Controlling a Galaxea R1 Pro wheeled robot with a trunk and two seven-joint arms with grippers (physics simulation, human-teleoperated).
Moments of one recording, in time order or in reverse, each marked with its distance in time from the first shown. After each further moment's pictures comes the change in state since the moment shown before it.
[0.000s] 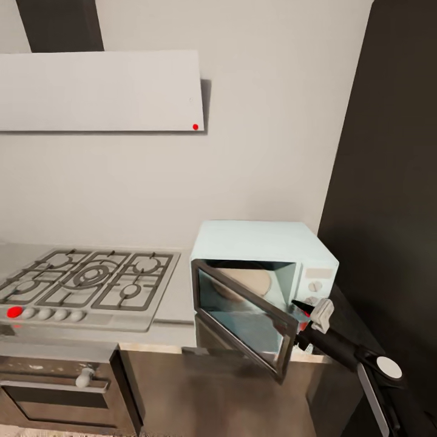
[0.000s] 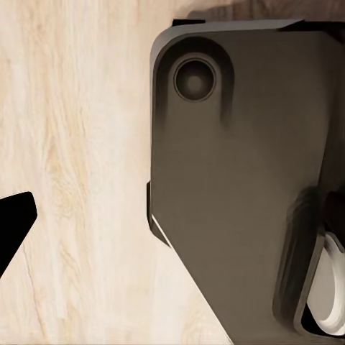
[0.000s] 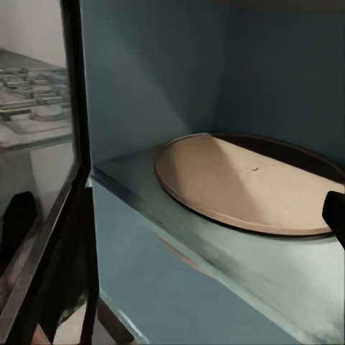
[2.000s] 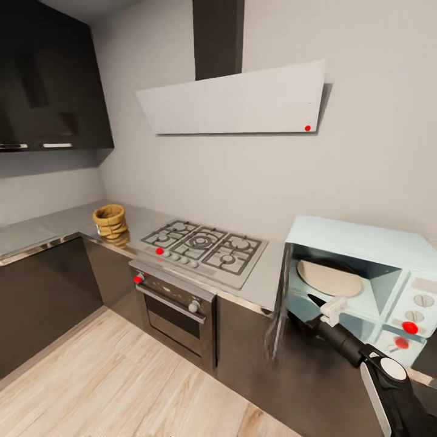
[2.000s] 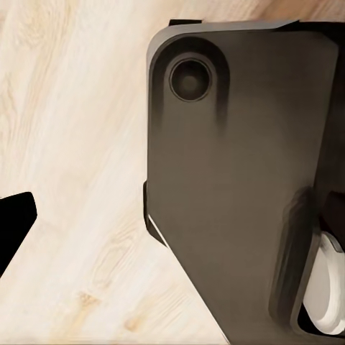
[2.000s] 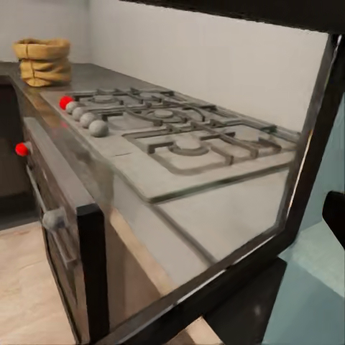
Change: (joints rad) left arm 0.000 -0.006 0.000 0.000 0.000 0.000 0.003; right arm 0.000 0.007 -0.037 0.002 -0.004 -0.004 -0.199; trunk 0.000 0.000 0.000
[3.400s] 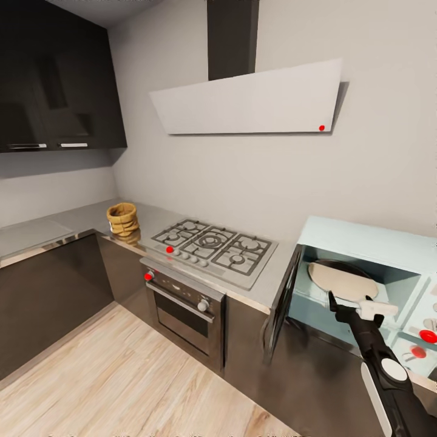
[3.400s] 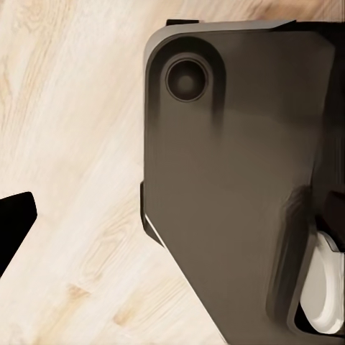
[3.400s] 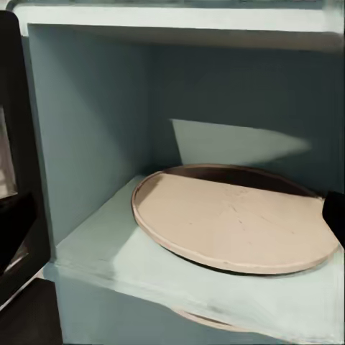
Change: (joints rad) left arm 0.000 -0.004 0.000 0.000 0.000 0.000 0.000; right arm 0.000 -0.001 -0.004 0.005 -0.006 -0.014 -0.740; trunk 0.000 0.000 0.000
